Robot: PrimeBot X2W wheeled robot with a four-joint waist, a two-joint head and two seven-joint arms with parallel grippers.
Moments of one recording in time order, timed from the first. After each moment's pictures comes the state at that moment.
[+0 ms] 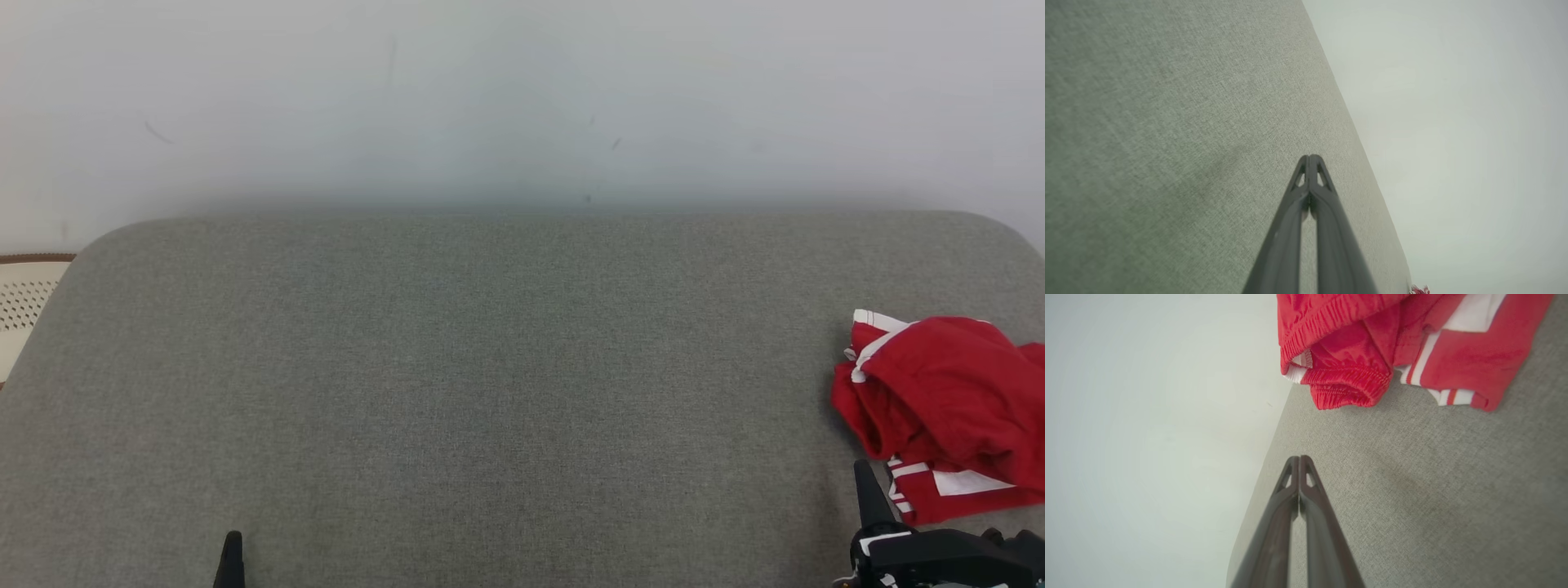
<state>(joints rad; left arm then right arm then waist) -0.11 0.05 0.07 0.31 -1.11 -0.07 -0.01 -0.13 -0.09 -0.01 0.34 1.14 0.13 0.00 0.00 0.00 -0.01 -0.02</state>
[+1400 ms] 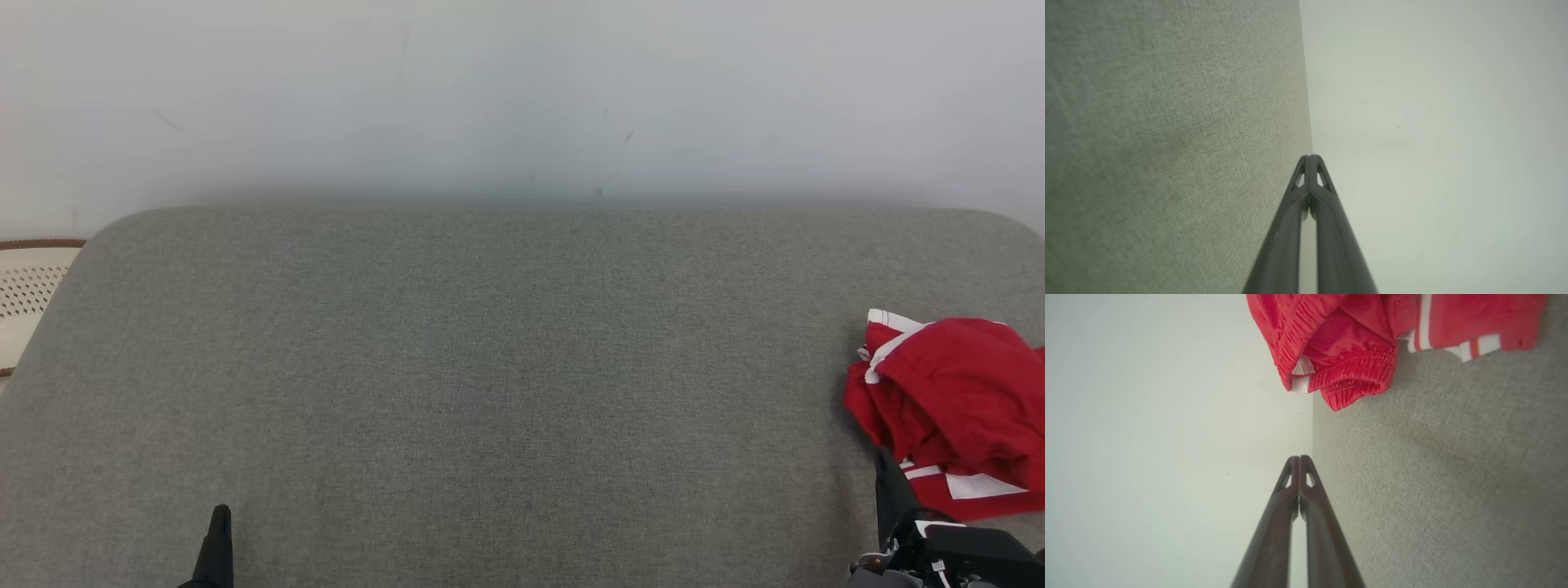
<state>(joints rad) -0.14 0.05 0.10 0.30 -1.50 -0.11 0.07 -0.15 -0.06 -0.11 0.31 1.50 0.13 0.10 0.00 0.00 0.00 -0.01</state>
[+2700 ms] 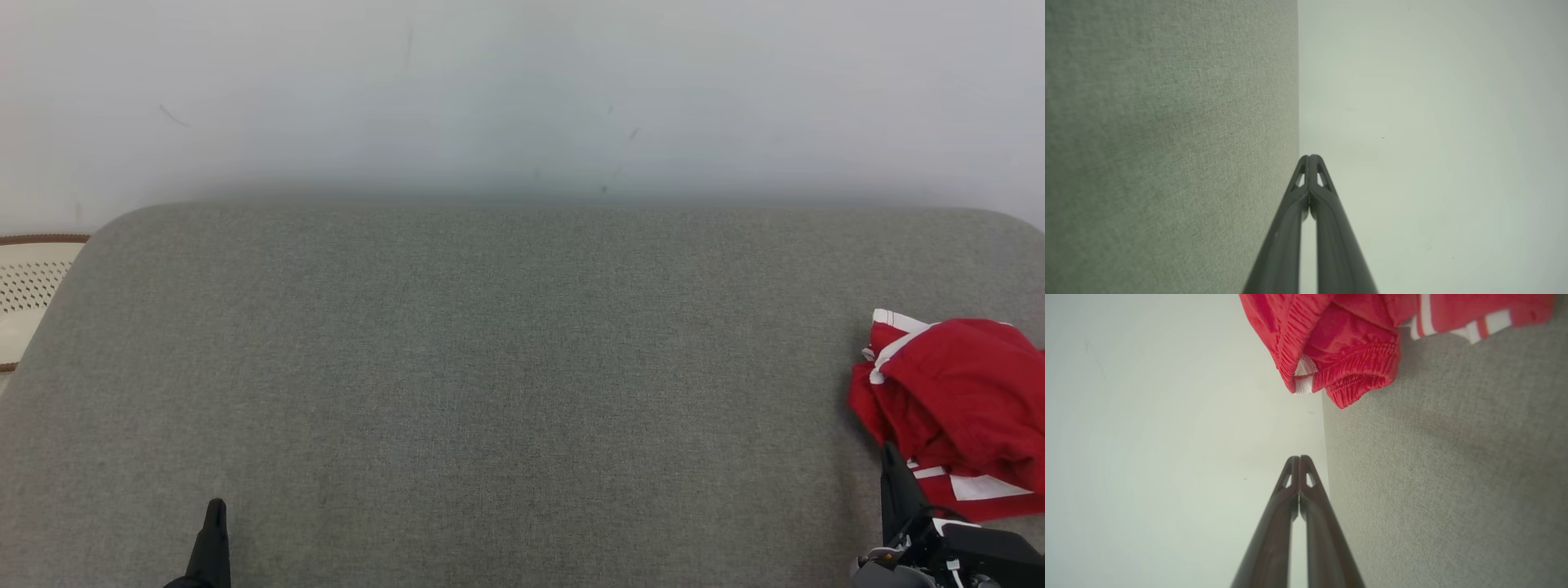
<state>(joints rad) -0.15 0.05 0.10 0.29 -1.60 -0.13 0.10 -0.16 -0.05 -0.13 0.30 1.60 0.13 0.13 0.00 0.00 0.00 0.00</state>
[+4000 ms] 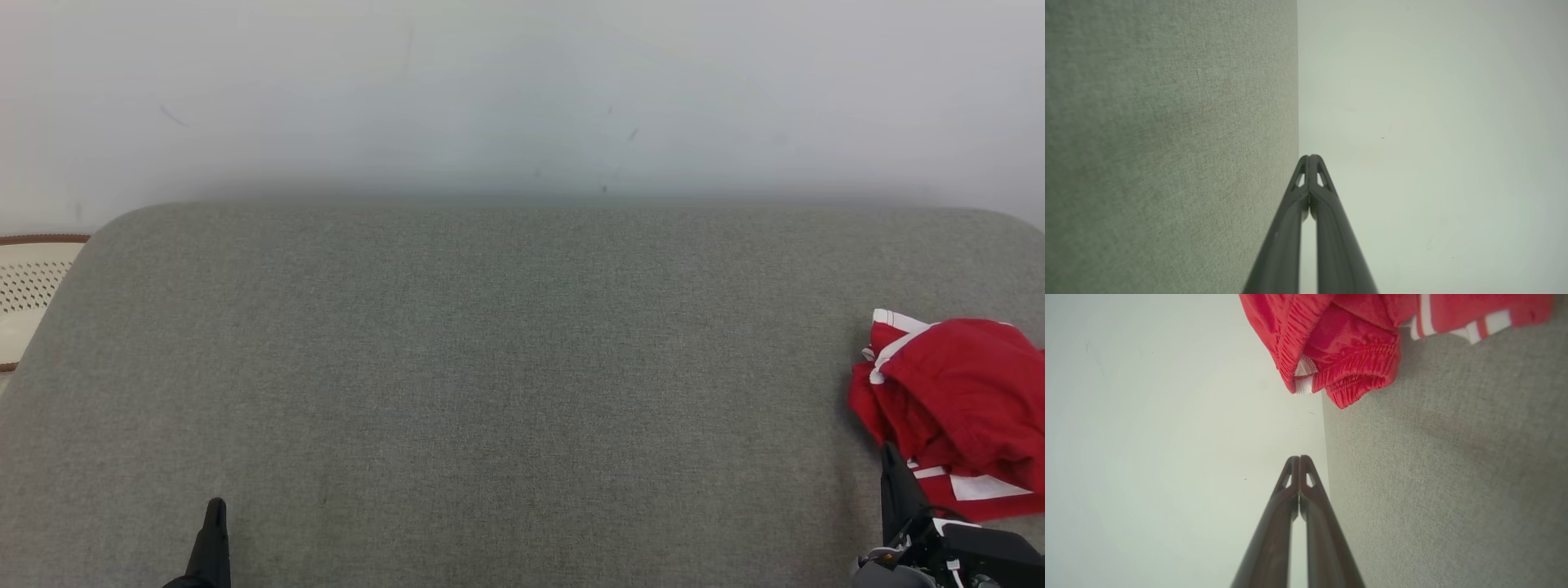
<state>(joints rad) -0.15 0.05 0.10 0.29 -1.60 -0.13 0.10 -0.16 -0.05 -0.14 0.30 1.60 0.13 0.13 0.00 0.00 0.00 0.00</state>
